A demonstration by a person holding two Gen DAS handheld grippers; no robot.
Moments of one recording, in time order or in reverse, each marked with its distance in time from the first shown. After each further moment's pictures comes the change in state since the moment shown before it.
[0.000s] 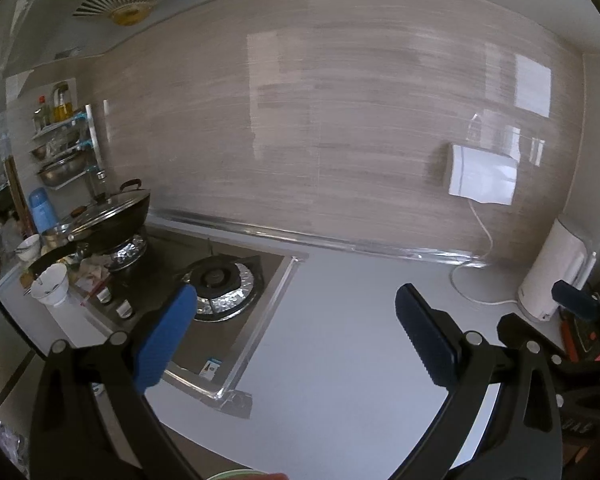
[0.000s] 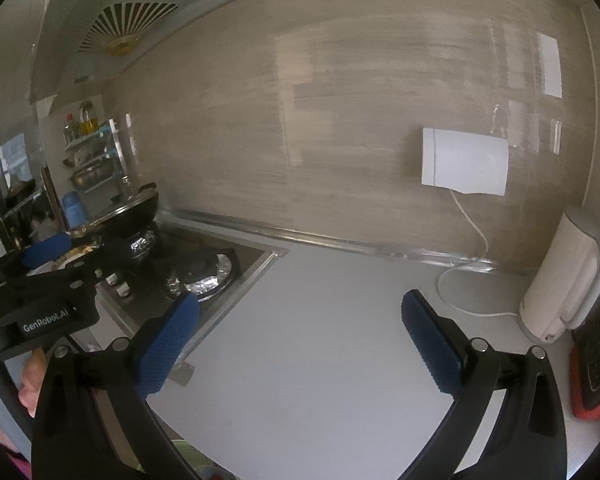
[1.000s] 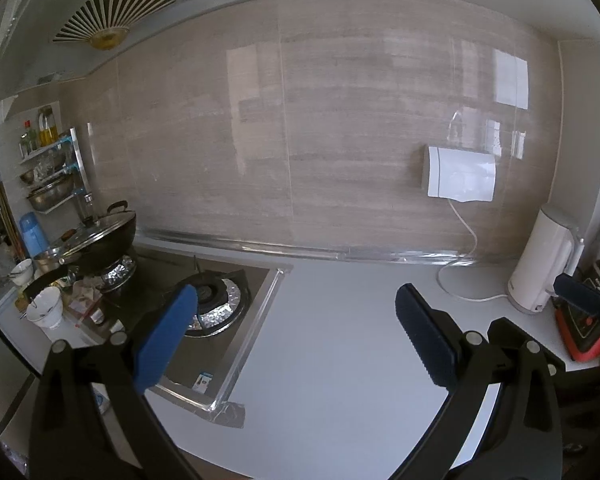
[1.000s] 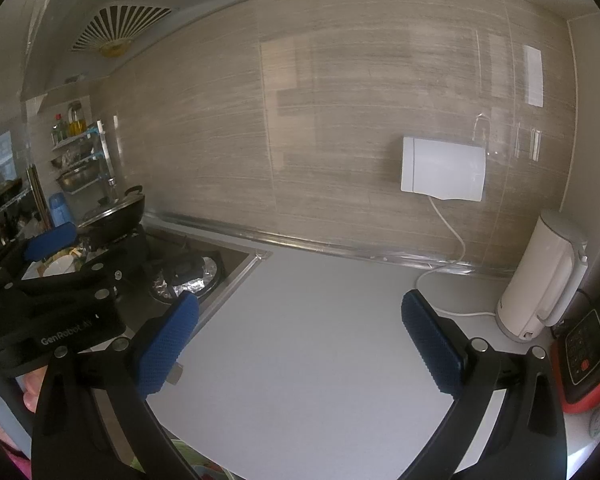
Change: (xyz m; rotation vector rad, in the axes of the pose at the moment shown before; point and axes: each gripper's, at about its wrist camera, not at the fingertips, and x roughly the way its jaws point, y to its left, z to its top) left arm -0.011 -0.016 -0.001 0.058 -0.050 -0.034; right arm -0.019 0.008 -0.002 -0.007 -0.019 -0.073
